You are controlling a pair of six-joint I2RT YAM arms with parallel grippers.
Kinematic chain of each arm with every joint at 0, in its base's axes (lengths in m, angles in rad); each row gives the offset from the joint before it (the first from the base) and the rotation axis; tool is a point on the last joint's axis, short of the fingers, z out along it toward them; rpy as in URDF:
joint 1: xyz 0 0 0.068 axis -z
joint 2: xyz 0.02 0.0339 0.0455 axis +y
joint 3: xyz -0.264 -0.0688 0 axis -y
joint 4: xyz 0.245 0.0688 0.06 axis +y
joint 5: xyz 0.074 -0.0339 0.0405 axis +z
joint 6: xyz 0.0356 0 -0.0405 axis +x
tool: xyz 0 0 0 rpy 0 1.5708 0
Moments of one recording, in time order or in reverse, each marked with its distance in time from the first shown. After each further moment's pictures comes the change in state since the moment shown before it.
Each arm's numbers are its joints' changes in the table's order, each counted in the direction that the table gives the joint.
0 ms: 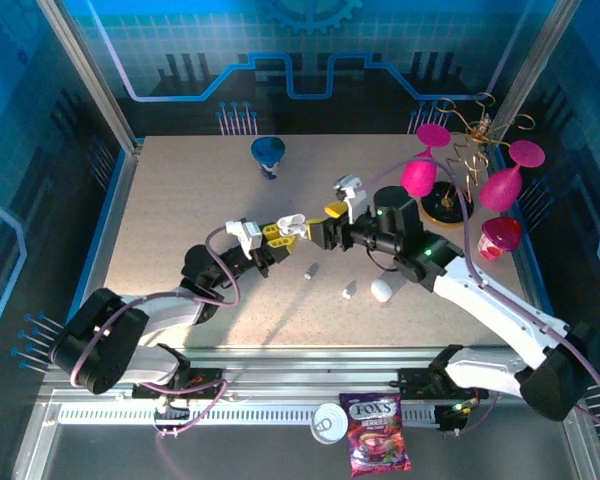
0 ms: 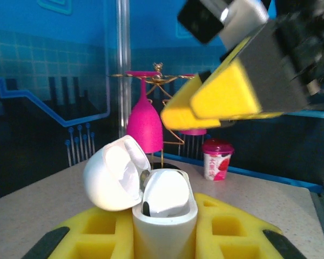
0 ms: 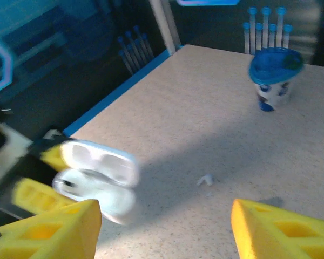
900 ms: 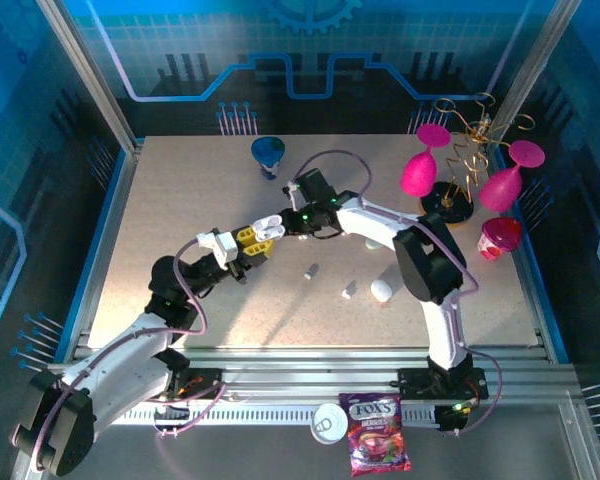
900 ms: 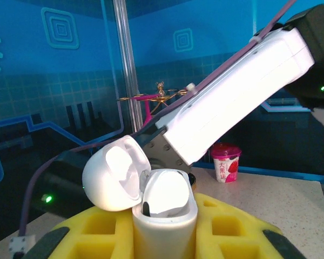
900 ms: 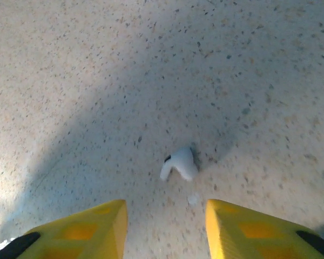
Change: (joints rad) left arm -0.016 -0.418 -0.006 0.414 -0.003 0.130; right arm -0.081 1.044 0.744 0.286 0.085 0.086
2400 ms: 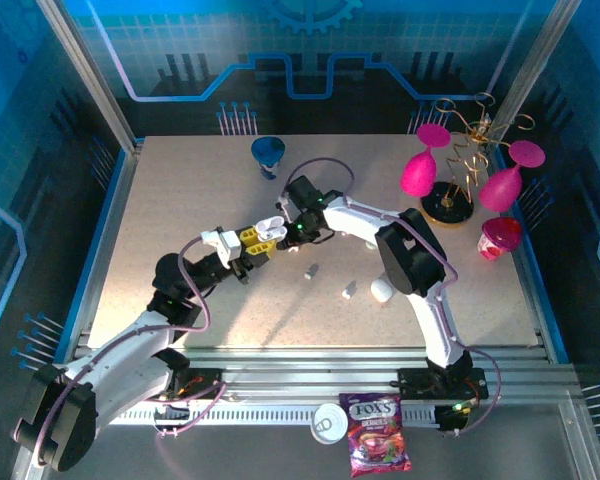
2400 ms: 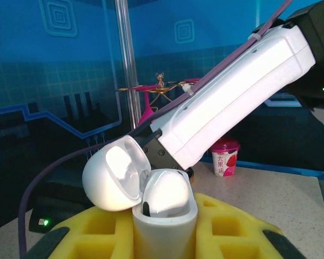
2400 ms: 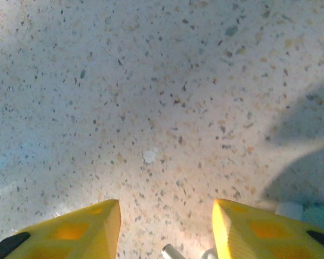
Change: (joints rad) left arm 0.000 0.034 0.000 0.000 0.000 -0.007; right arm -0.016 -0.009 -0.047 0.152 -0.058 -0.147
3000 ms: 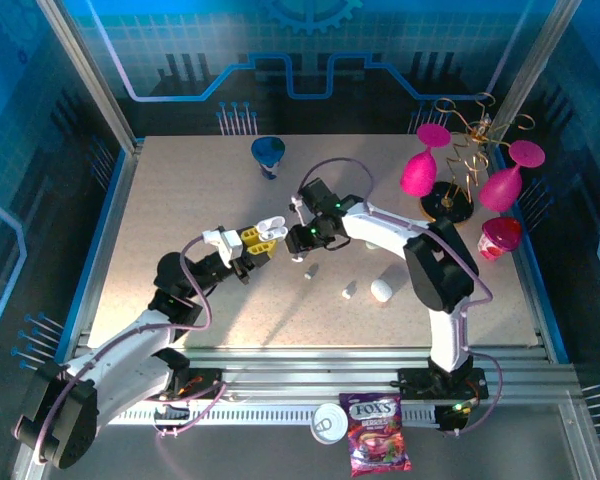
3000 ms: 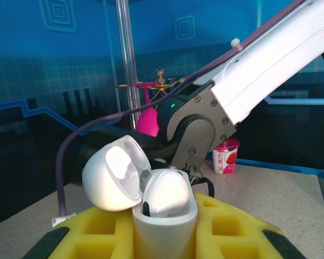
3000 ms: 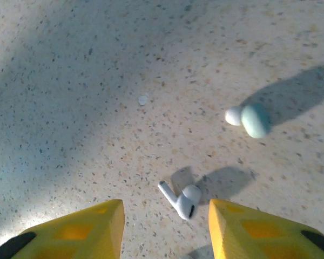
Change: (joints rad) left arm 0.000 0.014 0.000 -0.004 0.000 0.000; right arm 0.000 -0.243 -0.204 -0.016 -0.103 0.101
